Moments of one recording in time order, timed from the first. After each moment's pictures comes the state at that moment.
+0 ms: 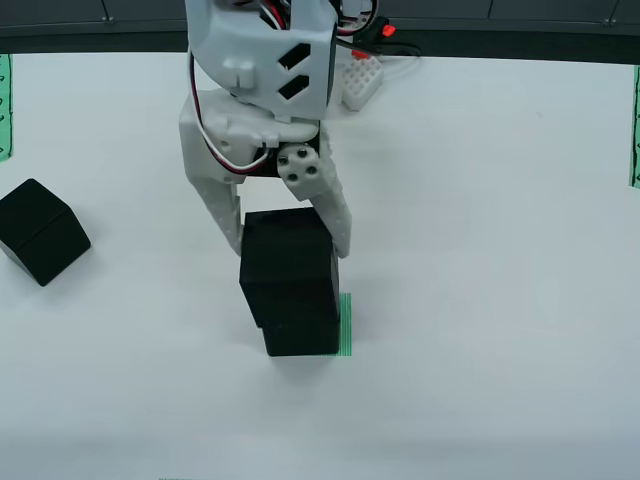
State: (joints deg) arm 3.4 82.5 71.9 89.5 -98.2
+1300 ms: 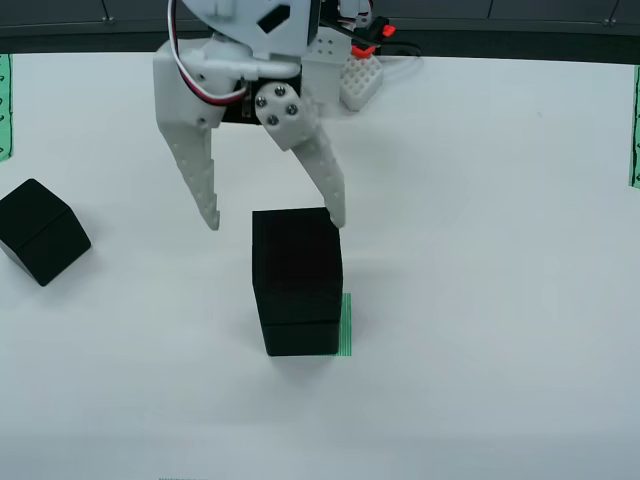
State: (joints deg) arm 7.3 94.7 76.6 85.6 -101.1
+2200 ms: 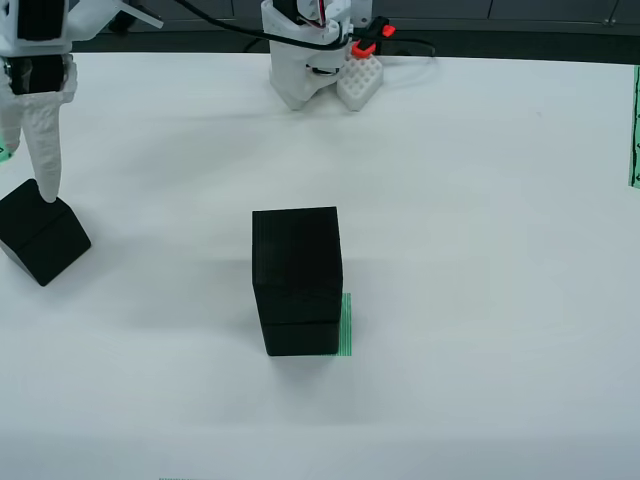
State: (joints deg) arm 48.0 86.1 83.4 69.7 -94.1
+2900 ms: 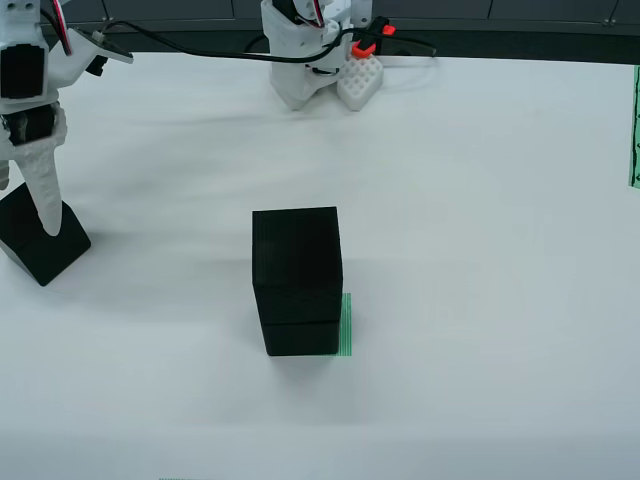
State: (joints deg) arm 49.6 73.6 80.8 61.7 -106.0
